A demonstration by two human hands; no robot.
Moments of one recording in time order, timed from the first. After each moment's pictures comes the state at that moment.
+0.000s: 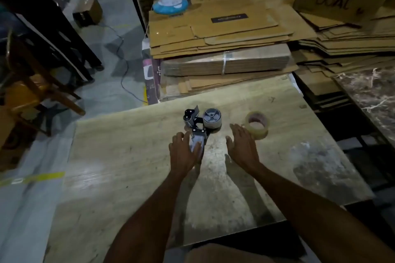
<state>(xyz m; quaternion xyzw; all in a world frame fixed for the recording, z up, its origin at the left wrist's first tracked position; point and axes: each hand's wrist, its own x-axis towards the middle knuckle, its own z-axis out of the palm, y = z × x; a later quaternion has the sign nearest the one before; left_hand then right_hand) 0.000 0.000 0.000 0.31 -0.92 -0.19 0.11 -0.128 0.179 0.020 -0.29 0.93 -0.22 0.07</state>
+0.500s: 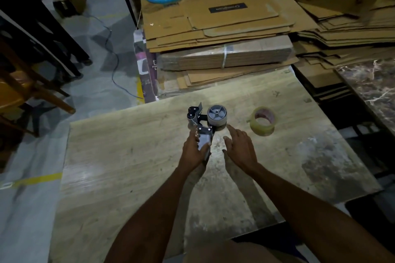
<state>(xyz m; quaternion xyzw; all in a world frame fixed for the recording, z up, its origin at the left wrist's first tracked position) -0.017 -0.019 -0.030 0.33 -0.83 -0.45 0.04 -0.112 0.142 0.000 -0.26 0.93 -0.24 0.07</state>
